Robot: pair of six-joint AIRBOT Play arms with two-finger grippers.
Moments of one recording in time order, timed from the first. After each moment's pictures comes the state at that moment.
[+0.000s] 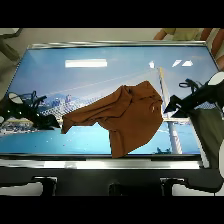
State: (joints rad) left arm 0.24 -1.50 1.08 1.16 -1.45 -1.25; right arm -0.26 -1.46 1.36 -1.16 1.61 1.58
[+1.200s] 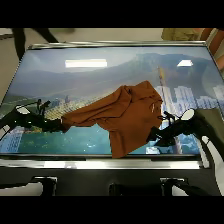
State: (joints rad) left arm 0.24 -1.48 0.91 1.01 -1.18 -1.13; right arm -0.11 -1.28 0.77 -1.07 1.32 1.53
